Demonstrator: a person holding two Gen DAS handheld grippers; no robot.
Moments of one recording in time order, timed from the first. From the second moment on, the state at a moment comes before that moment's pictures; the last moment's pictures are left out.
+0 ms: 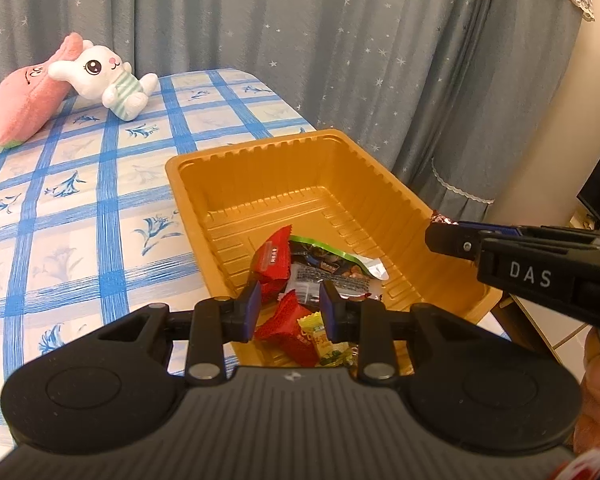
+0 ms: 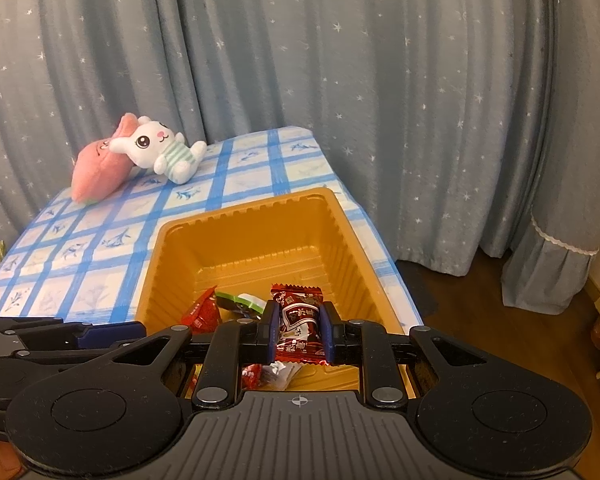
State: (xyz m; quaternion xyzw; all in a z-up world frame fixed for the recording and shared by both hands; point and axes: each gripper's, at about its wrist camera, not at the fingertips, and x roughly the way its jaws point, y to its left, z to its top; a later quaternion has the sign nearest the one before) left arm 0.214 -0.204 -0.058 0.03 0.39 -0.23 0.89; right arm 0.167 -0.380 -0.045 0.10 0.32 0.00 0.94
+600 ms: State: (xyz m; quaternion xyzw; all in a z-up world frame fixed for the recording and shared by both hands) left arm 0.213 -0.188 -0.061 0.03 0.38 -0.21 0.90; right arm 0.174 -0.383 -0.045 0.14 0.32 0.04 0.94
